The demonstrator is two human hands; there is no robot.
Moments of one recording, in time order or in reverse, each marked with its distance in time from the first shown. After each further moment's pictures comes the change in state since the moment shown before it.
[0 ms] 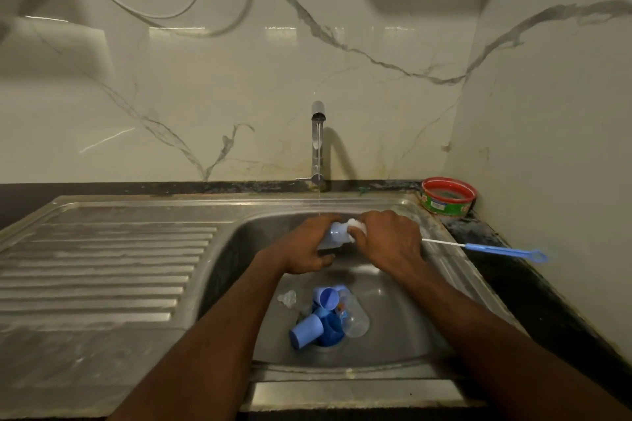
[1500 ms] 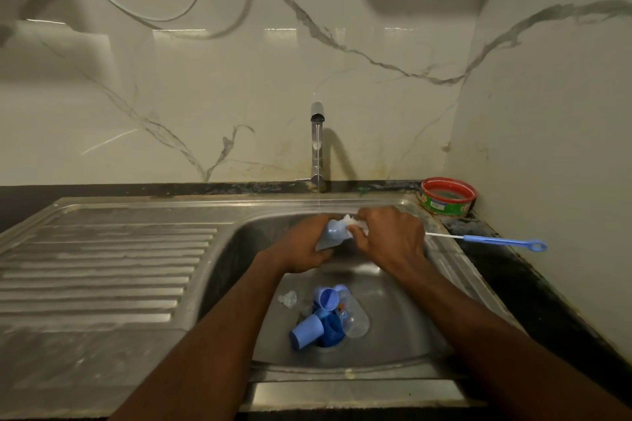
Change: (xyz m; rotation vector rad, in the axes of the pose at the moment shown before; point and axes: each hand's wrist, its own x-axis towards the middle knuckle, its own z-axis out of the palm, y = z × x) left_hand 0.003 0.002 -0.001 -0.095 0.039 -0.022; right_hand -0.004 0.002 -0.013 0.003 0.089 -0.072
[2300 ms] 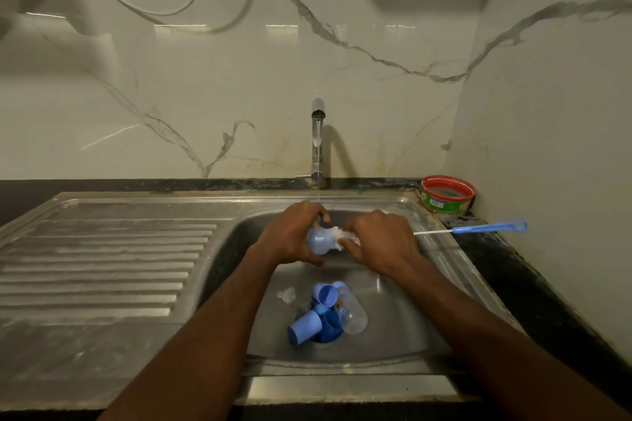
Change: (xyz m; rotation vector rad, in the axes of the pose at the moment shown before) left_hand -0.006 -0.006 -0.018 0.212 0.073 0.034; right_hand -0.007 -0.002 0.002 -0.034 -0.074 -0.216
